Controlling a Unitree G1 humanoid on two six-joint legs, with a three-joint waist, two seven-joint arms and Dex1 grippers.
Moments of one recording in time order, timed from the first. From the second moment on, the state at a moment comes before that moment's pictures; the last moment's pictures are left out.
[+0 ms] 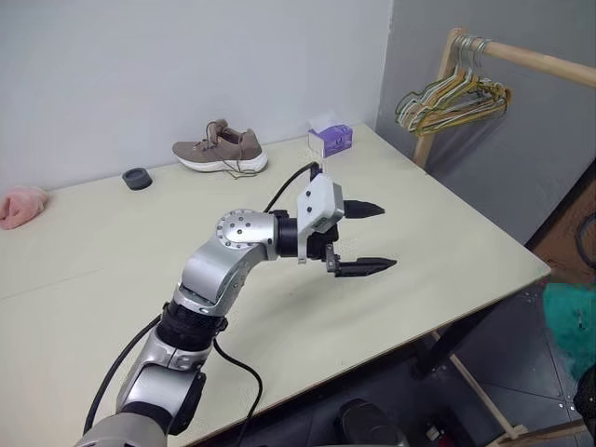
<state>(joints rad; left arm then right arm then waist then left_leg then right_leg) -0.65 0.37 -0.25 -0.20 -0.39 0.47 -1.00 -0.55 -0.78 -0.63 -0.07 0.06 0.80 -0.01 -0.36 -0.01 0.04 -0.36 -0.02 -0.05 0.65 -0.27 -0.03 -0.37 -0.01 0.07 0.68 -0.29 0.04</state>
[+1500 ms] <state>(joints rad) -0.50 0.45 0.02 -0.01 -0.13 0.48 -0.42 -0.36 -0.30 0.00 -0.50 0.15 0.70 0.21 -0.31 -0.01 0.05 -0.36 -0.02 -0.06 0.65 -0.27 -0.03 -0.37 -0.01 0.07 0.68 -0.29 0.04</state>
